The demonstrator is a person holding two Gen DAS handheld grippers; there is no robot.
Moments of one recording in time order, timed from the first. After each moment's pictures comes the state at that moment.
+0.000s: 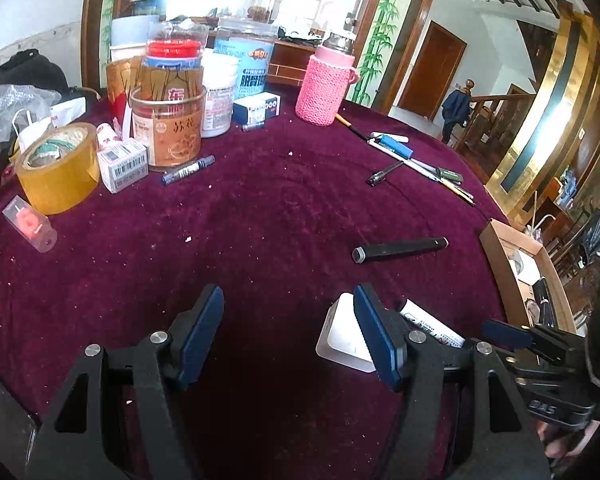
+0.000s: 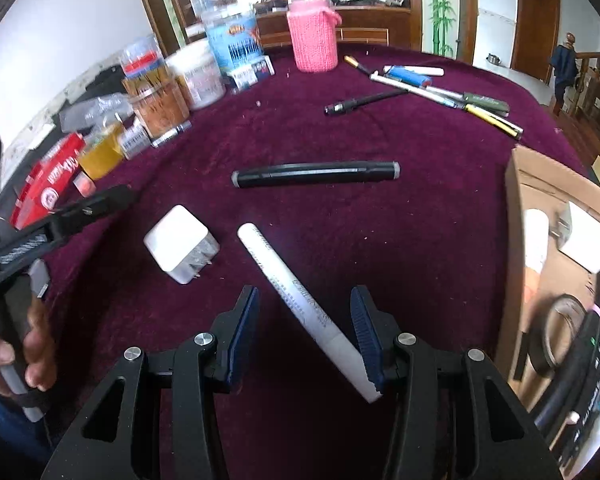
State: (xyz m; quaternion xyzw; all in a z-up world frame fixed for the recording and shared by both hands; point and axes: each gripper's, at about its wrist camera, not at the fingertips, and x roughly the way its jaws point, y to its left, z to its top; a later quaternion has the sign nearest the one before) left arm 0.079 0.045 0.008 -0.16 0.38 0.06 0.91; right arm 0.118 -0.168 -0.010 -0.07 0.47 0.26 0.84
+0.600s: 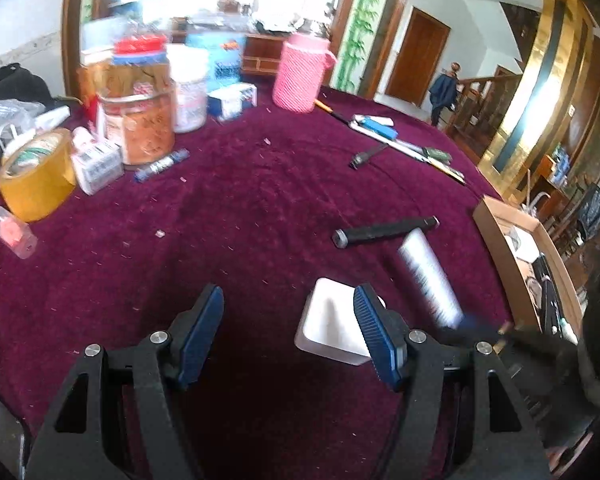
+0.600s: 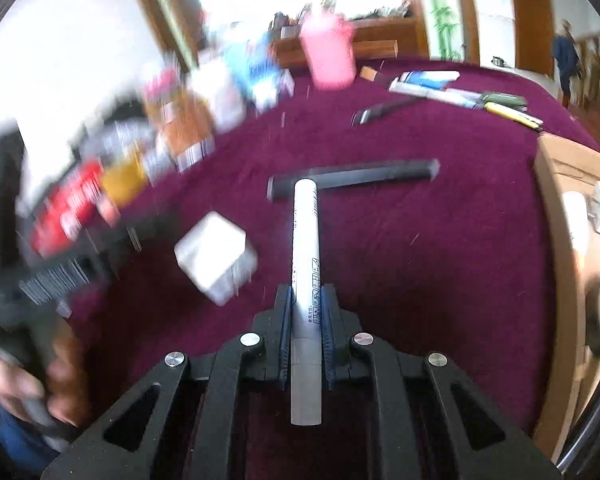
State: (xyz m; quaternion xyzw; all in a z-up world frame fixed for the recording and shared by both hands) left arm 0.087 0.028 0.000 -0.13 0.39 0.03 0.91; right arm 0.103 -0.178 -0.008 0.02 0.41 0.30 0.86
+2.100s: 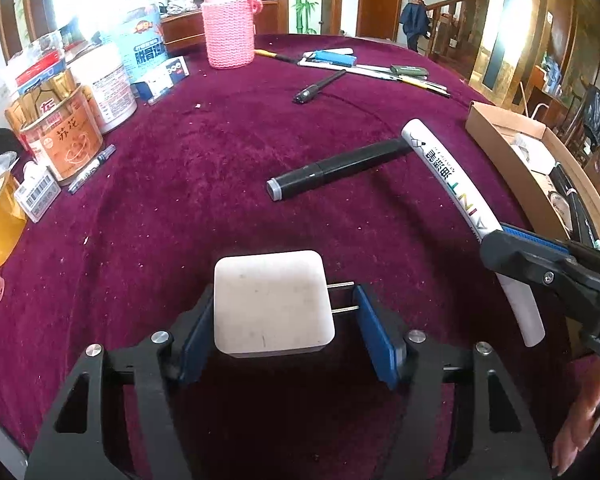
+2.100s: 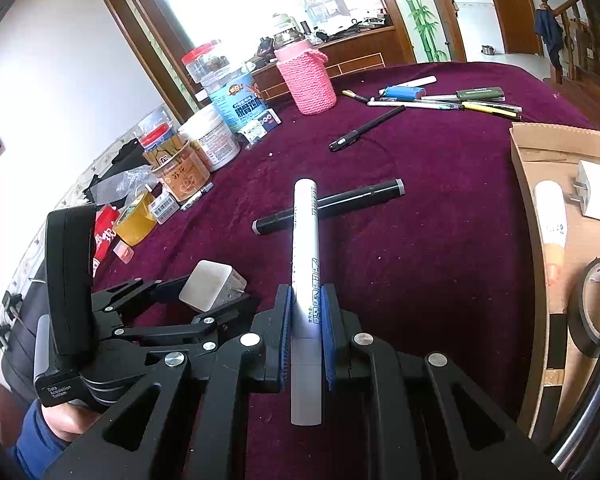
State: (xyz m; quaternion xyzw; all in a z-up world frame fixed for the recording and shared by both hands) left arm 0.116 -0.032 -0.027 -0.01 0.45 0.01 0.89; right arm 0.114 -0.207 -0.008 0.08 0.41 0.31 0.85
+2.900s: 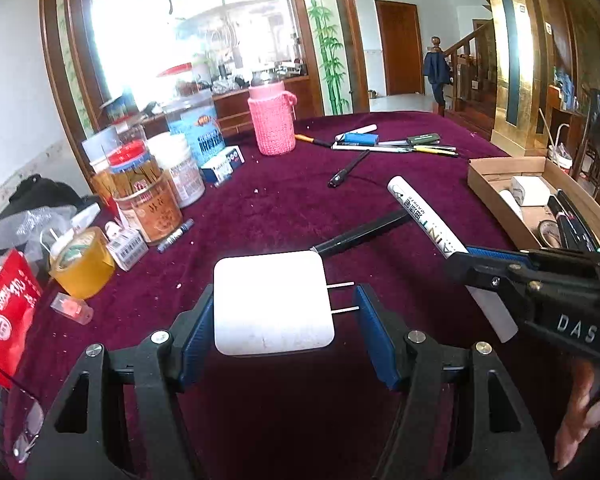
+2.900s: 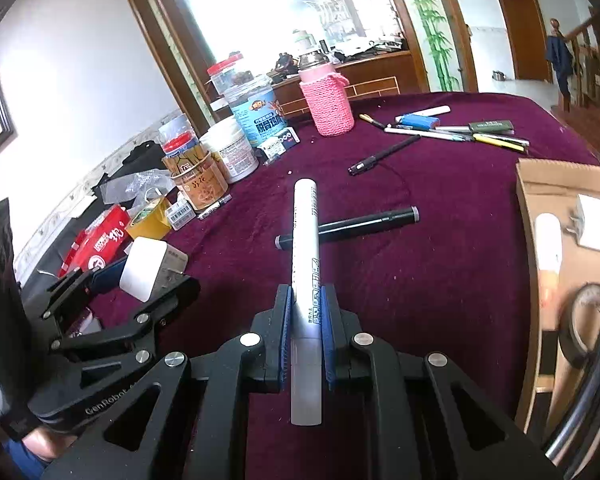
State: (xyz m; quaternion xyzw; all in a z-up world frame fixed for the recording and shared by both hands) left arm 0.058 -0.046 0.030 0.06 0.33 0.09 0.94; right arm 0.096 -0.201 0.011 0.06 0.37 0.32 0.87
